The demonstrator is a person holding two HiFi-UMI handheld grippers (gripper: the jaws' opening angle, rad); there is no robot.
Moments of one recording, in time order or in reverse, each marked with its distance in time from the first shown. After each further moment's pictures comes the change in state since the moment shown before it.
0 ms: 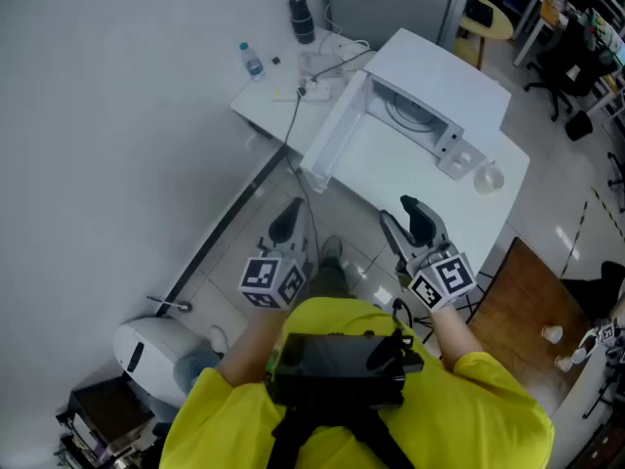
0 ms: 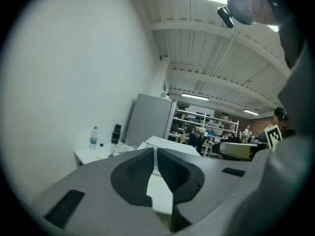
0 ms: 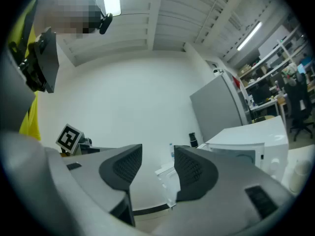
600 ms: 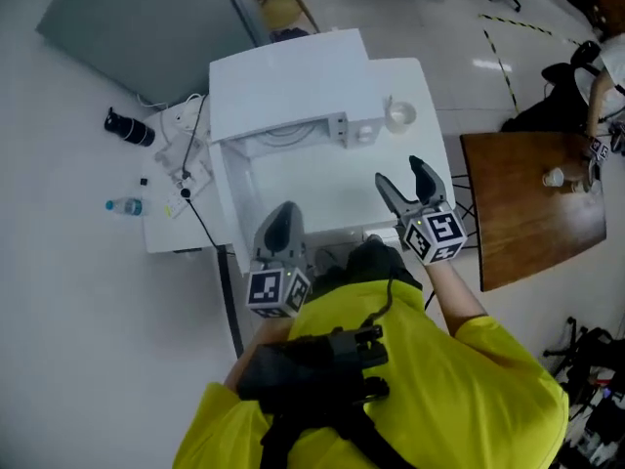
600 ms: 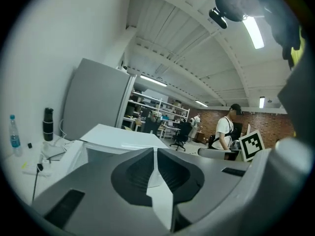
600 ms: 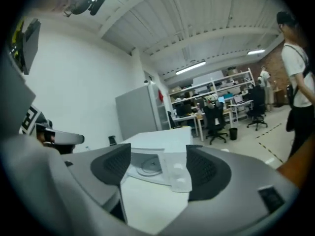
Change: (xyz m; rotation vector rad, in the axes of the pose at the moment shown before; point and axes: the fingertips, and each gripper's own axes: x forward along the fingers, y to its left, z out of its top) left arm 0.224 -0.080 -0.014 0.129 0.189 -0.488; right arm -0.035 -0.243 -0.012 0.066 -0.043 -0.788
